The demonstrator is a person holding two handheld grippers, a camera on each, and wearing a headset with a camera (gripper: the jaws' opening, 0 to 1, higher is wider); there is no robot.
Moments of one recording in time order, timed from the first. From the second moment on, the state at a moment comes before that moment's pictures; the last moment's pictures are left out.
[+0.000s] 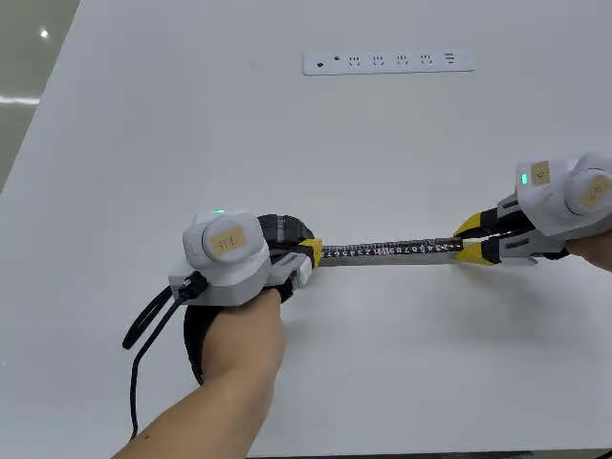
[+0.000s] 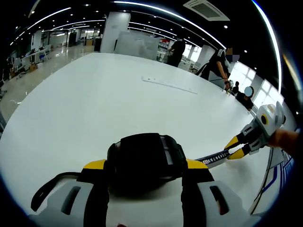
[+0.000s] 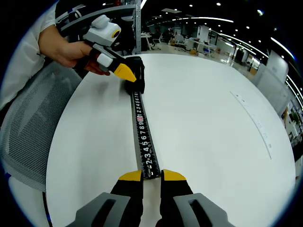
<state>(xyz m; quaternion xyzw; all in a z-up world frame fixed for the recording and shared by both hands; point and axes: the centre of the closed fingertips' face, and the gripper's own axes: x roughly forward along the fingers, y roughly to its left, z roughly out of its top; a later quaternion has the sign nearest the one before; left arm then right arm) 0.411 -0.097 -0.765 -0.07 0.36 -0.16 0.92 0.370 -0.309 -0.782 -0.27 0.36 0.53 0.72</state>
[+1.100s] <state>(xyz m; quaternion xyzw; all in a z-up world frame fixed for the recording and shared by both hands) 0.413 -0.096 -0.766 -0.09 0.36 -0.16 0.91 0.375 -0.254 -0.784 -0.22 0.34 0.55 0.73</state>
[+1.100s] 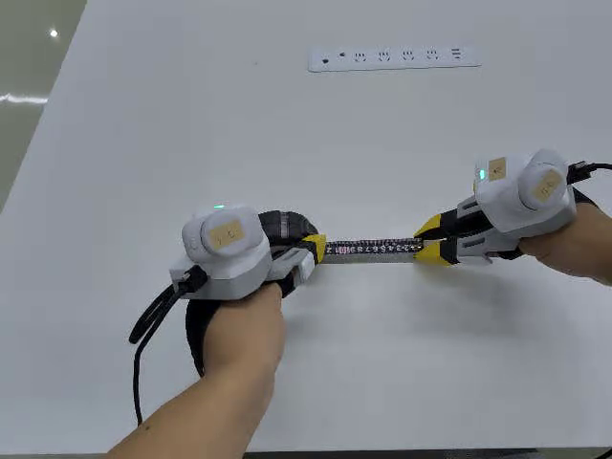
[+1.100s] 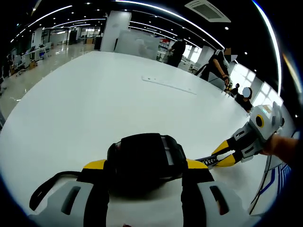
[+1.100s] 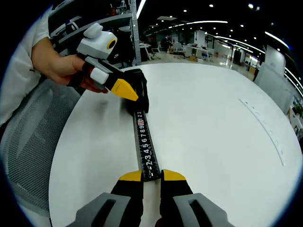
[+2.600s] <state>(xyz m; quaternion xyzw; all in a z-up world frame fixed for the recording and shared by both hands) 0.412 -0.096 -0.766 -0.10 0.36 -0.16 0.91 0.385 -0.186 -0.785 -0.19 0.32 0.57 0.73</state>
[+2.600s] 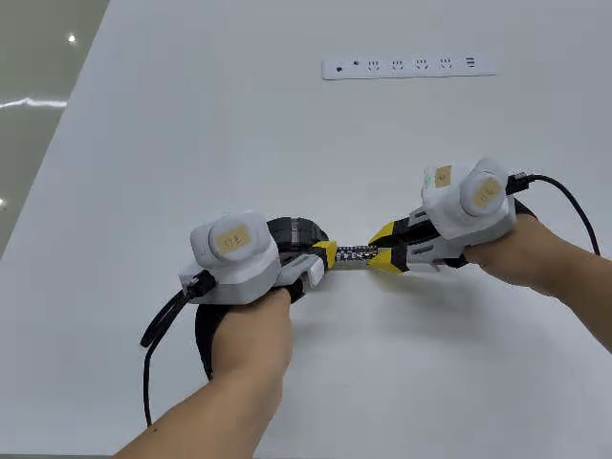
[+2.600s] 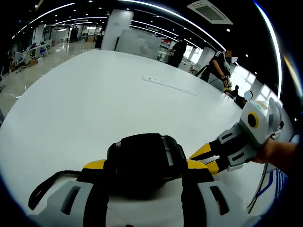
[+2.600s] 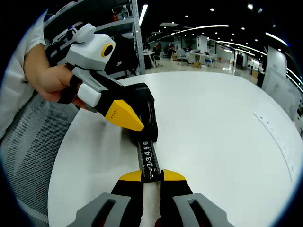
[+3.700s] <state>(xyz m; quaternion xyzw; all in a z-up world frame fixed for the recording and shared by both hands) 0.413 -0.097 -0.768 -0.08 0.37 -0.15 0.91 0.385 -0.179 -0.784 -0.18 0.32 0.57 0.74</state>
